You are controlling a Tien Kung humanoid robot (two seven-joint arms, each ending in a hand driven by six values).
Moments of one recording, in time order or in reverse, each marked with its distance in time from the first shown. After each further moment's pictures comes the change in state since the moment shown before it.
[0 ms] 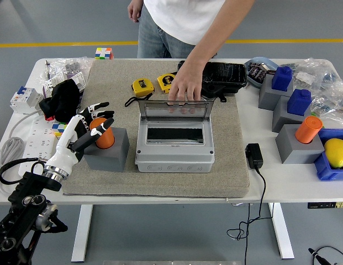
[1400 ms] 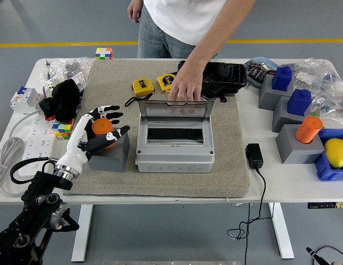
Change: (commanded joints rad) left arm -0.029 -0.044 0.032 0.033 0.042 0.062 -0.011; right arm 0.004 0.007 0.001 0.000 0.005 0.002 0.000
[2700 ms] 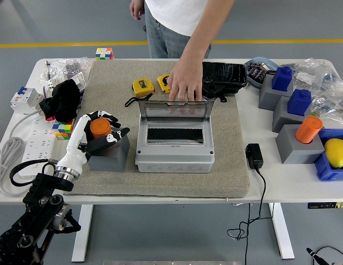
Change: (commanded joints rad) left arm 0.002 -0.002 0.021 0.019 0.007 0.060 -0.009; right arm -0.001 0.002 0.000 0.000 -0.004 -0.004 0.000
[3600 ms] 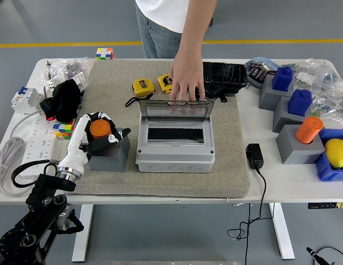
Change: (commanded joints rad) left arm -0.010 0.001 0.035 0.010 -0.025 0.057 -0.018; right arm 0.001 -0.001 0.001 0.000 0.001 -0.001 0.000
